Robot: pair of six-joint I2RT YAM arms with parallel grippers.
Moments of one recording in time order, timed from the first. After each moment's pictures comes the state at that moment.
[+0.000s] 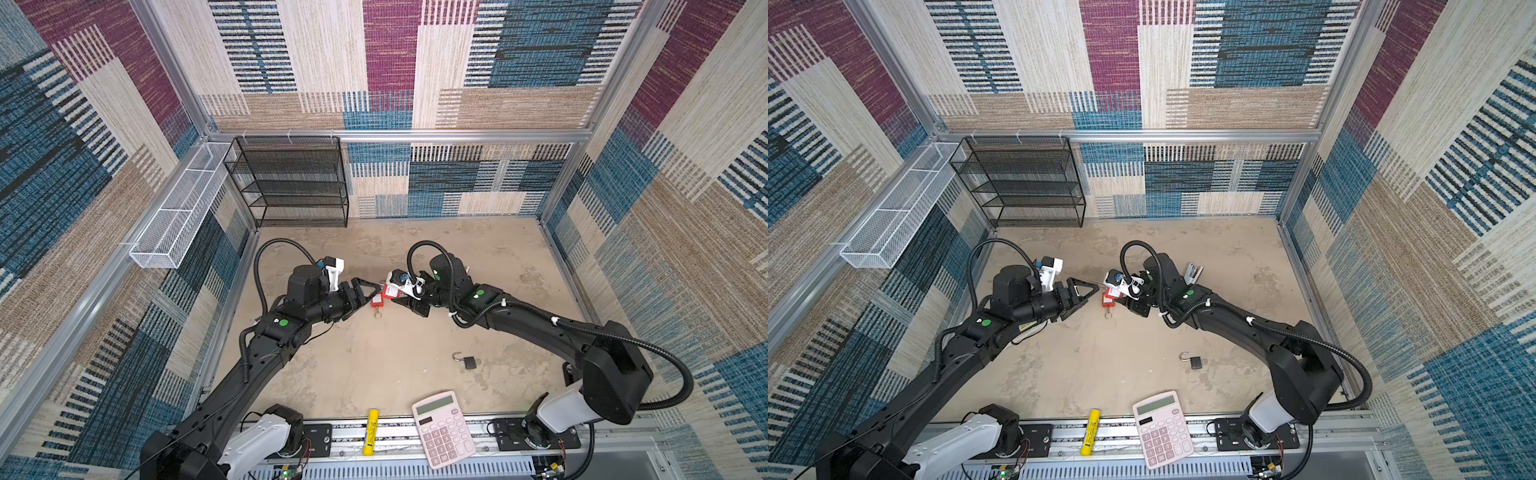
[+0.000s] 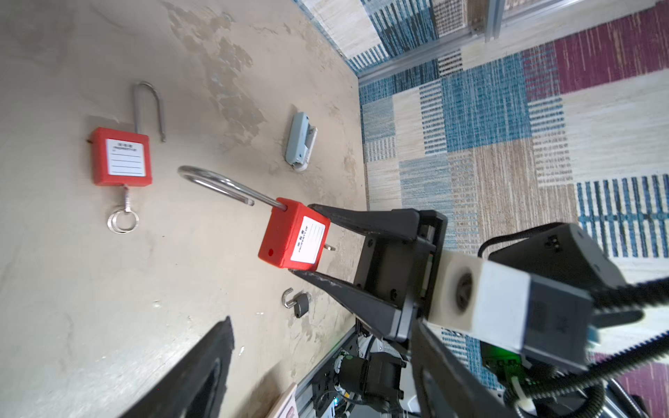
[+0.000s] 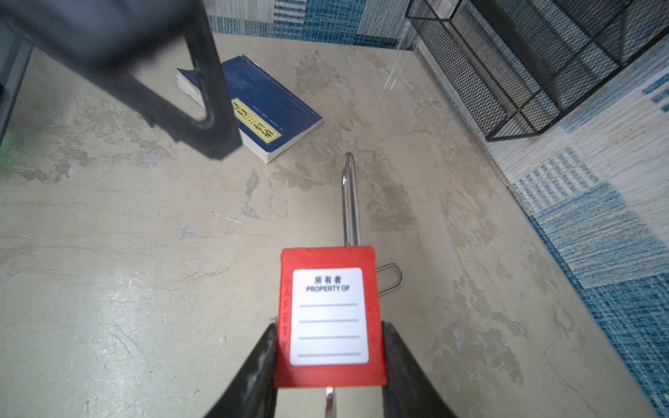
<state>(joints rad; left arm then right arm) -0.40 1.05 0.83 -0.26 0.55 -0.92 0.72 1.50 1.06 -0.11 -0.32 -0.52</state>
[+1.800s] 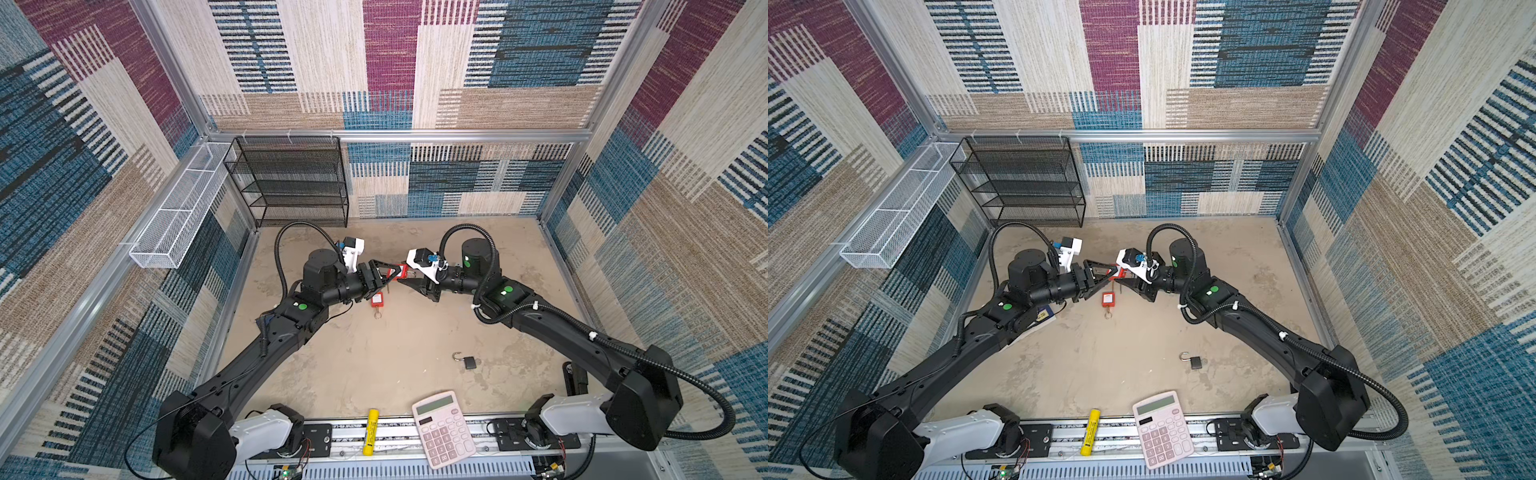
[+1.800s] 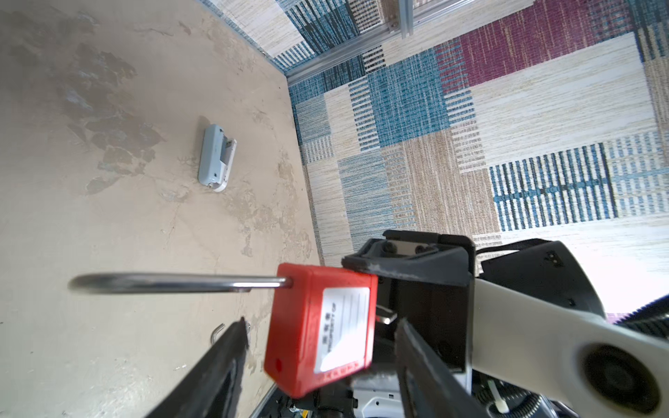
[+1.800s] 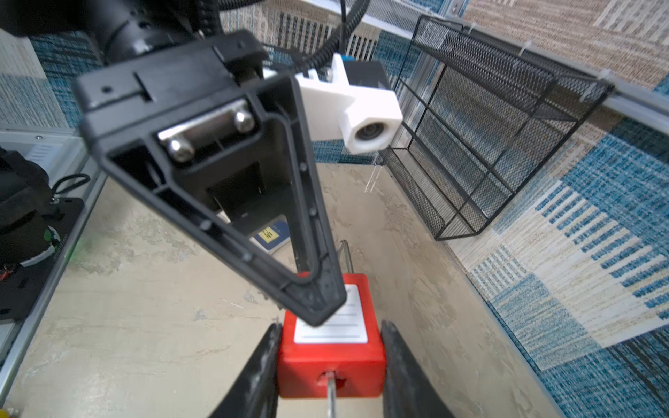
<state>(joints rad) -0.47 1.20 0.93 0.02 0.61 -1.05 0.63 1.35 1.07 0.03 -0.55 -0.43</state>
